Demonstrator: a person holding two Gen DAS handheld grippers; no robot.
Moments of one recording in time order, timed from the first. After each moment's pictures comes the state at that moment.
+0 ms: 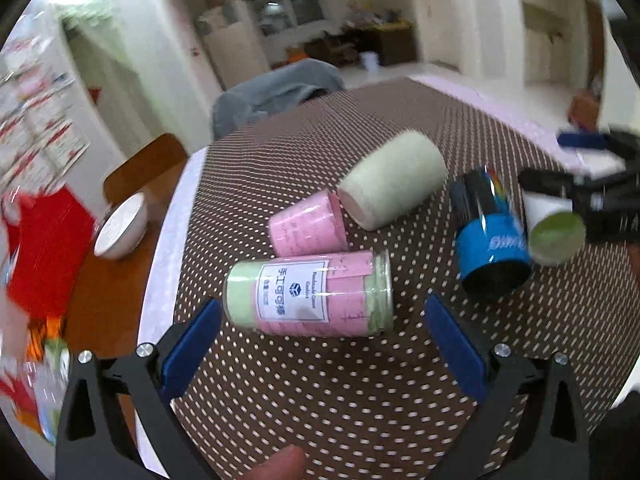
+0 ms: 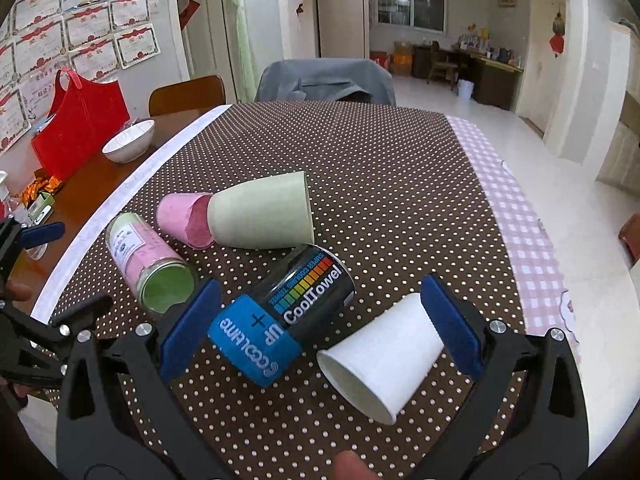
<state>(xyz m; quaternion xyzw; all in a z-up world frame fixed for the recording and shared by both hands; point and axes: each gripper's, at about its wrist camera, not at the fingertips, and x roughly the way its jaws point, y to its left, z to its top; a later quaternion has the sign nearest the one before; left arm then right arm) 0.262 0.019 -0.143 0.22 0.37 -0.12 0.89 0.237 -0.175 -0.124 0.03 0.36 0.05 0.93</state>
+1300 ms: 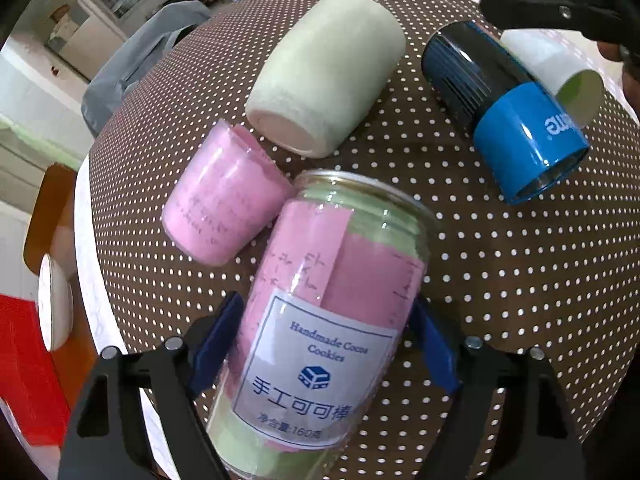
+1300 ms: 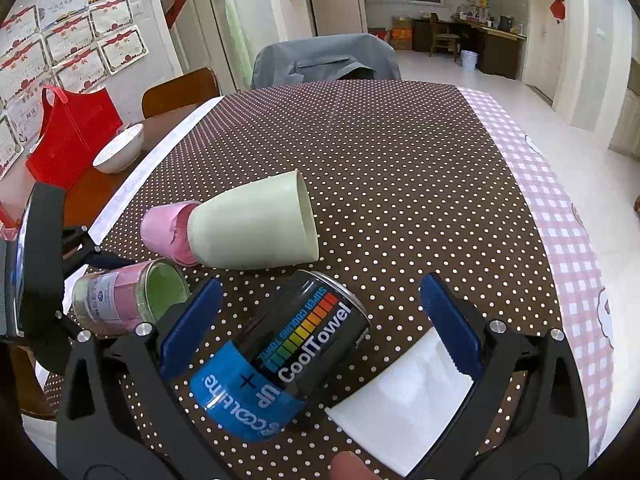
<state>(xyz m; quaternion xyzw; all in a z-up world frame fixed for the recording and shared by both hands) 0.315 0.005 -0.210 0.35 0.50 -0.26 0.75 0.279 -0.180 -0.138 0.07 0.39 0.06 0.92</state>
